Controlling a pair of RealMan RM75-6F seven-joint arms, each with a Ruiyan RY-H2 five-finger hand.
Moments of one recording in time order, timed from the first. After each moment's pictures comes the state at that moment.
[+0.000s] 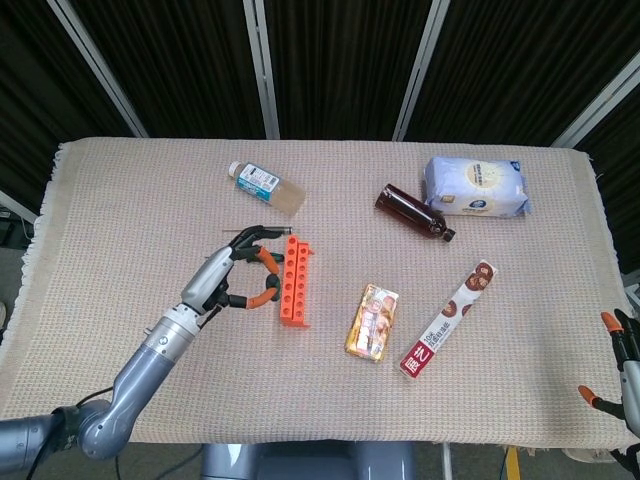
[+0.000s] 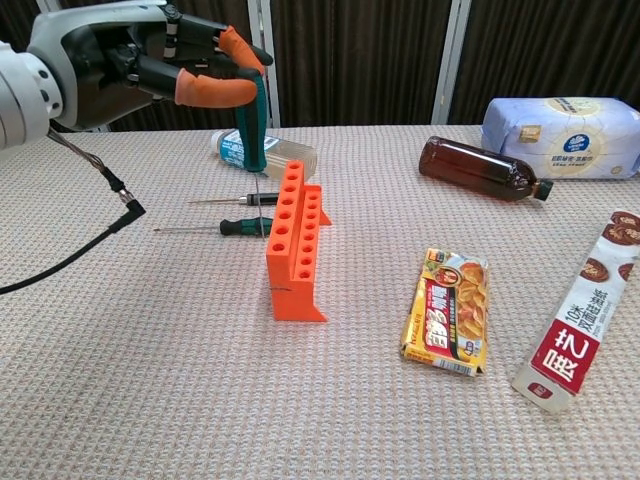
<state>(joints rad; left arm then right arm) -0.68 -1.39 -0.35 -1.91 1.08 0.97 -0.28 -0.05 -1.08 0.04 -1.54 -1.47 1.52 0.07</state>
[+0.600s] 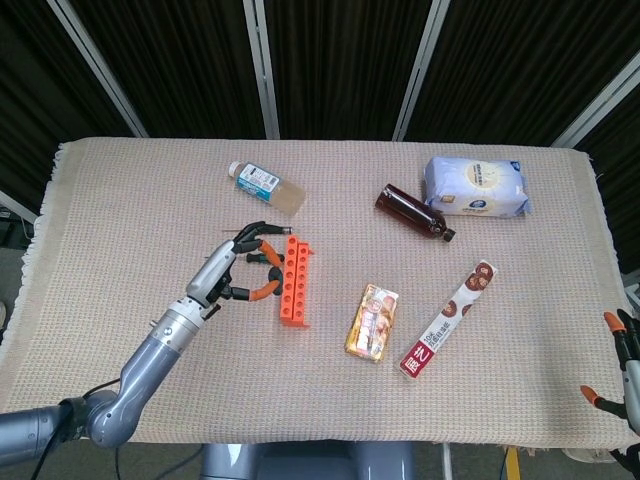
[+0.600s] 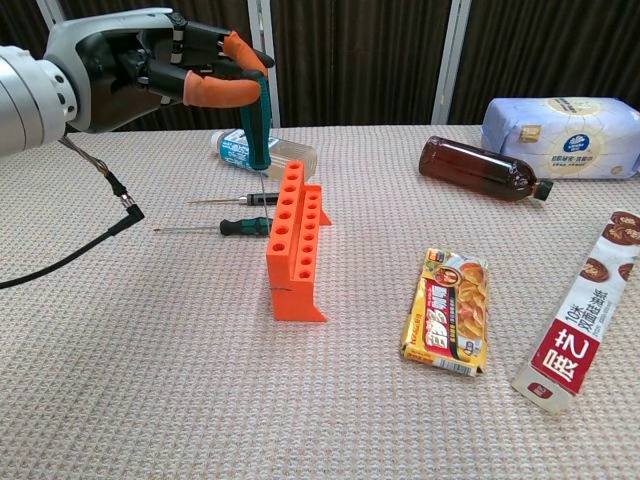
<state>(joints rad) -0.69 -1.41 -0.36 -1.86 1.08 0.95 -0.34 -0.05 -1.08 0.05 -1.54 -1.46 1.51 0.08</state>
